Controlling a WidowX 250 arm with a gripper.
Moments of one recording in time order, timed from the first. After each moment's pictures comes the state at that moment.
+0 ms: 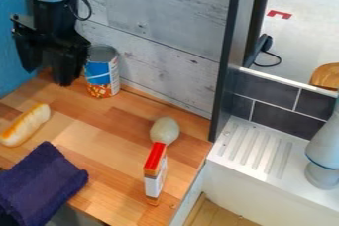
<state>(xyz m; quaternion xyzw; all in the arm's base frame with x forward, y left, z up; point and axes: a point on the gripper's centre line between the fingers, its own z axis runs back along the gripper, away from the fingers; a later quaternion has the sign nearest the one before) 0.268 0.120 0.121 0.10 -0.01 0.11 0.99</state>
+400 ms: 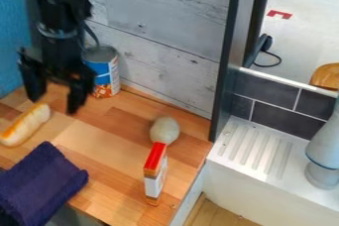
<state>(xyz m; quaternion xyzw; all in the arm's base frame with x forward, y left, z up) 0.257 0.093 0.084 0.09 0.01 0.11 0.99</state>
